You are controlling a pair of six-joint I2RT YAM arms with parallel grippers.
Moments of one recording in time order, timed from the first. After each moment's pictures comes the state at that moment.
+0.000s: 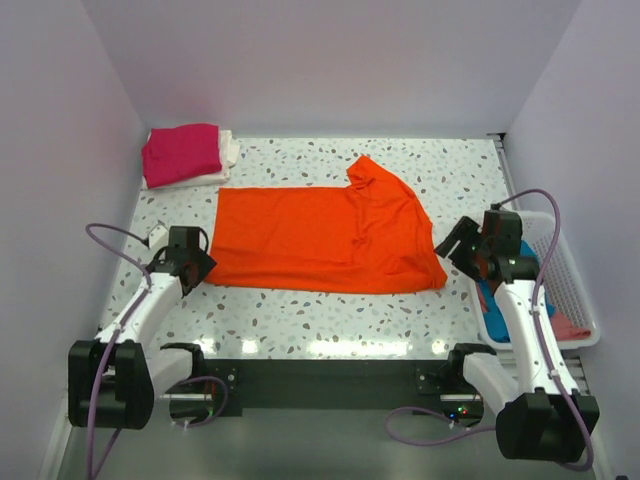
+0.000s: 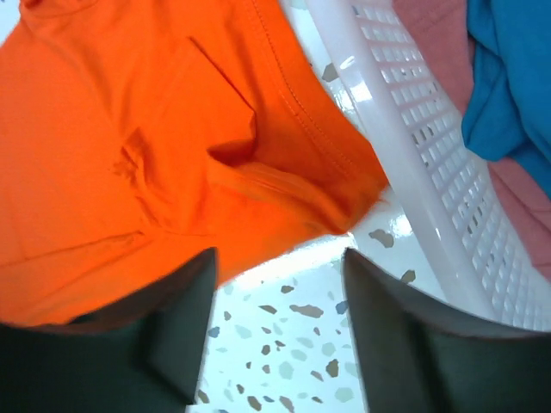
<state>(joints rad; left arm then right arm) -0.03 1.12 0.55 -0.45 -0.35 -0.85 -0.06 0.95 0.79 -0.70 -0.07 0.60</state>
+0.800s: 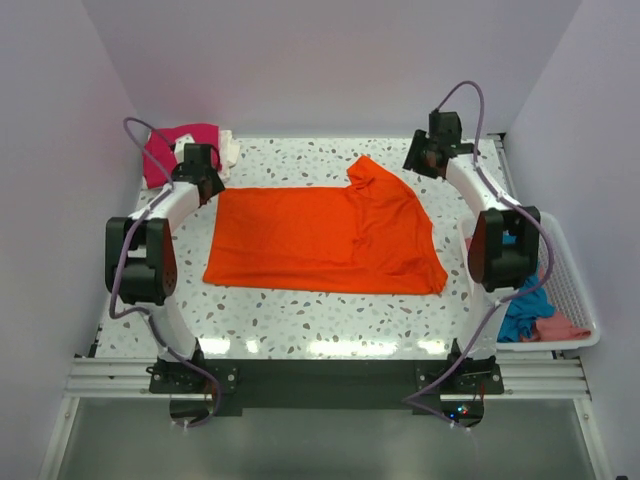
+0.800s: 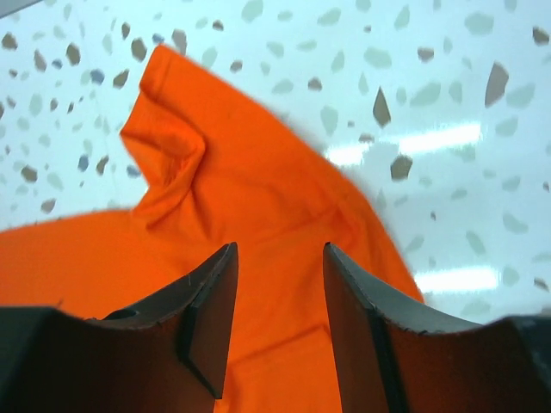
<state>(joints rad) -0.03 1.80 1.25 -0.22 -0.35 -0.48 0.11 1.91 1.61 -0.47 0.02 0.41</state>
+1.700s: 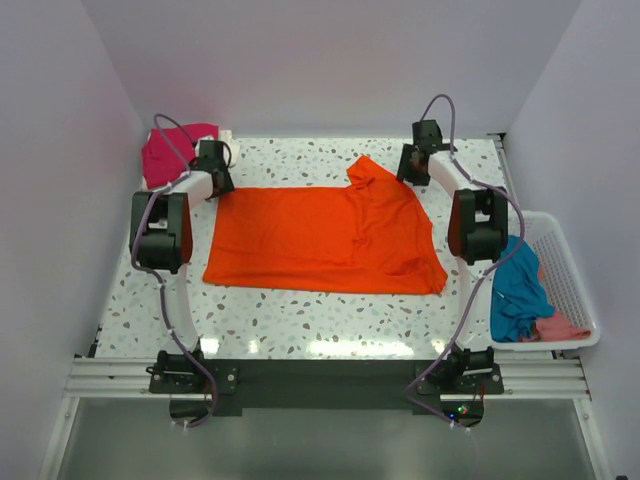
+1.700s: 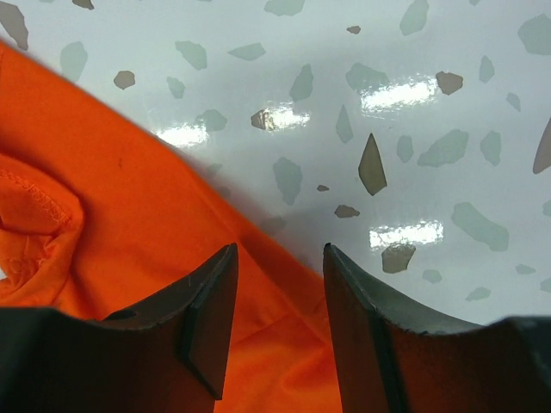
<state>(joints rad) -0.04 2.16 1.52 -0.22 -0.26 -0.35 0.11 2.31 1.91 -0.54 0.10 0.31</state>
